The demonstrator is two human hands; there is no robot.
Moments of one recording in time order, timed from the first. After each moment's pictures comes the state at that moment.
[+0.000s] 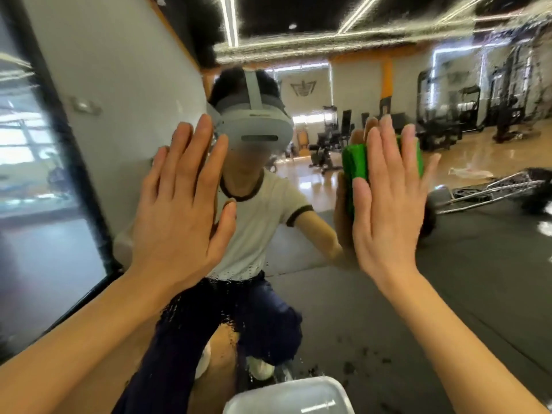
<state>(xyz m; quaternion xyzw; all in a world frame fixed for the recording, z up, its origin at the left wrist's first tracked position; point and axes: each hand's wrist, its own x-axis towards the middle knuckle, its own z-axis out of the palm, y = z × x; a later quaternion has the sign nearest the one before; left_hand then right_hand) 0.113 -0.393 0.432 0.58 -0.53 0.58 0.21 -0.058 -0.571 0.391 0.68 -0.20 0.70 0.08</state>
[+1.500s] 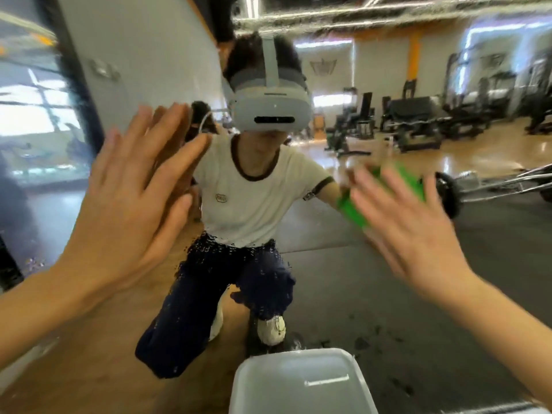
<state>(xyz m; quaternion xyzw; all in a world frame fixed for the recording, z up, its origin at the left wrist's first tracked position) 0.172 -0.310 0.387 0.60 -0.60 0.48 0.20 -0.067 -0.572 0.320 0.80 0.00 0.54 0.27</state>
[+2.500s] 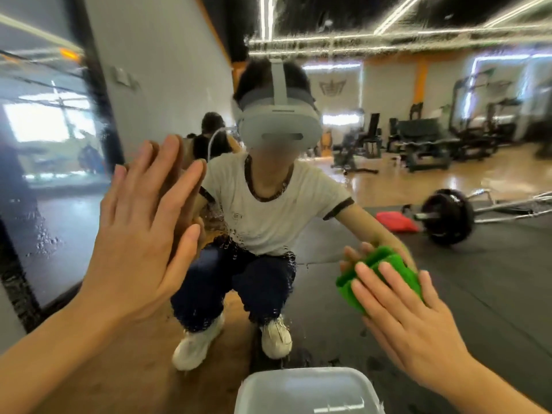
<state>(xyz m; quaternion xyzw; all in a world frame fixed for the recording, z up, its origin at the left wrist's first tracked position) 0.188 -0.295 0.326 0.61 -0.54 0.53 0.24 -0.047 -0.545 0.209 0.79 -0.02 0.49 0.37</state>
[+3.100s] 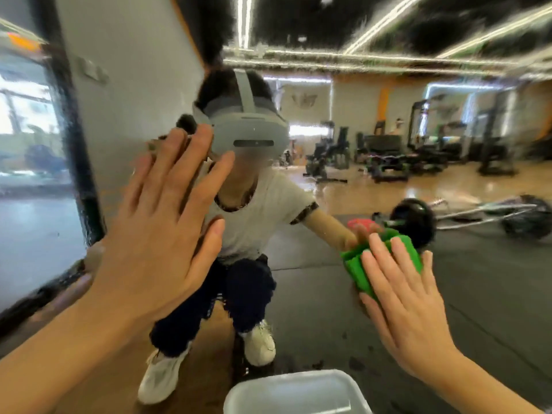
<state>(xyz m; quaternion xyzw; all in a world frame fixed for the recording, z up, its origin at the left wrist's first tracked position) 0.197 -0.298 0.325 0.58 -0.54 0.56 0.23 -0.028 -0.512 0.224 0.80 -0.10 0.52 0.28</state>
